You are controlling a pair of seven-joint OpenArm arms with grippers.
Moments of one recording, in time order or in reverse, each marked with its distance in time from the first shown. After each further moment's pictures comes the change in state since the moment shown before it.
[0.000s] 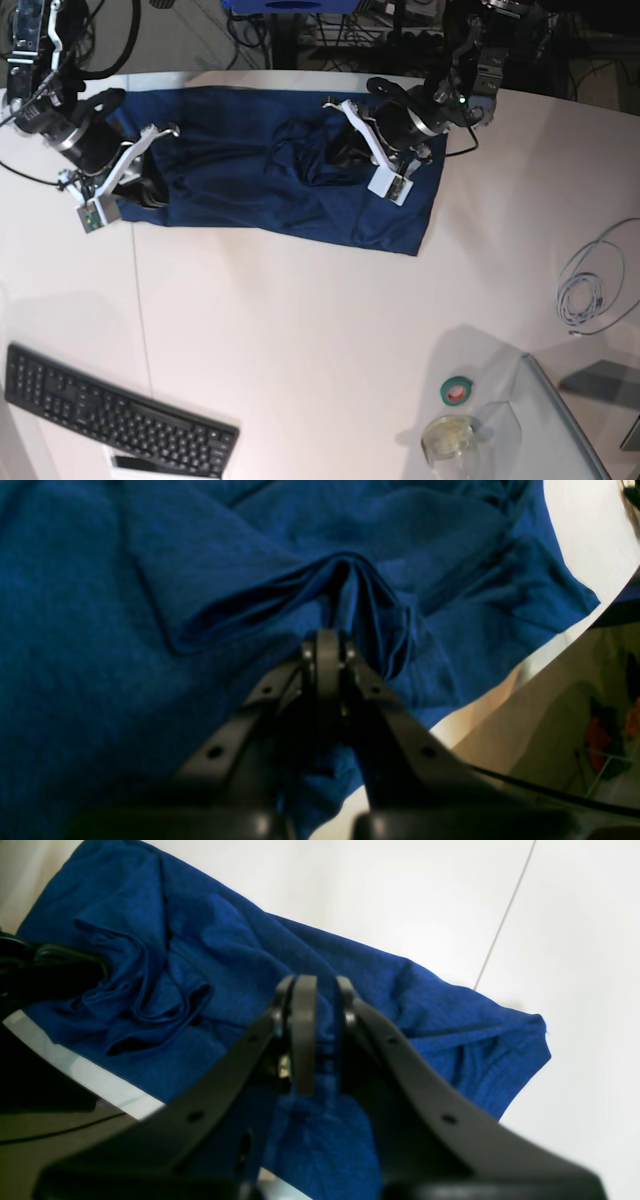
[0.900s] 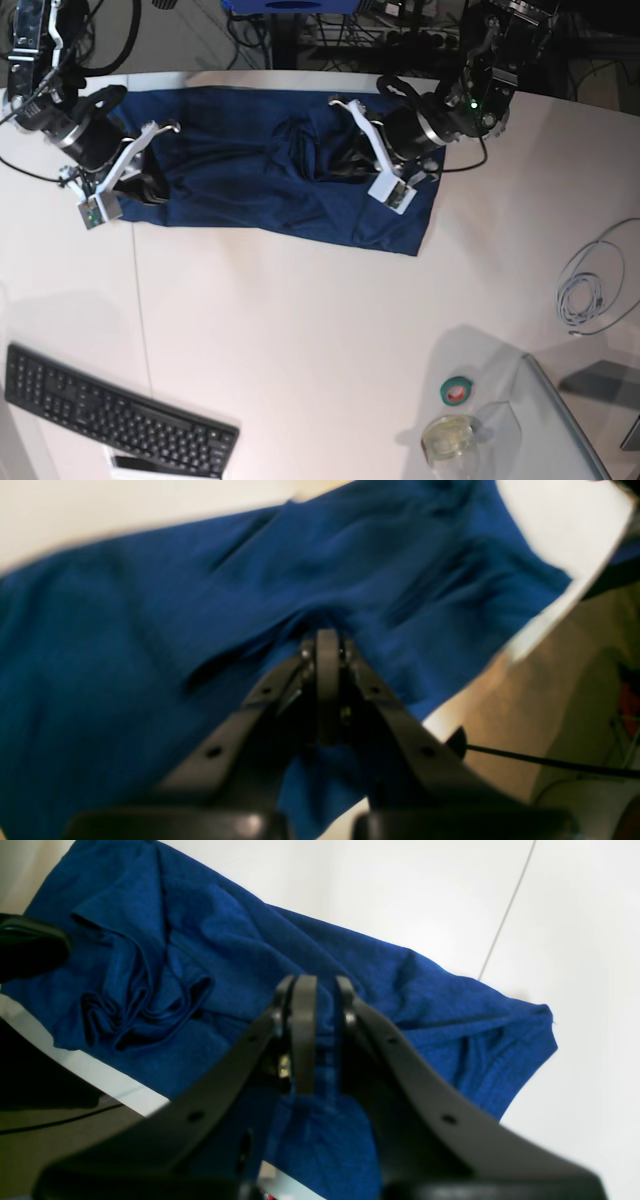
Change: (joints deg) left arm -0.8 -5.0 2.8 4.6 0.0 -0.2 0.3; right arm -0.5 0.0 0.0 -0.1 0.0 0.0 0.0
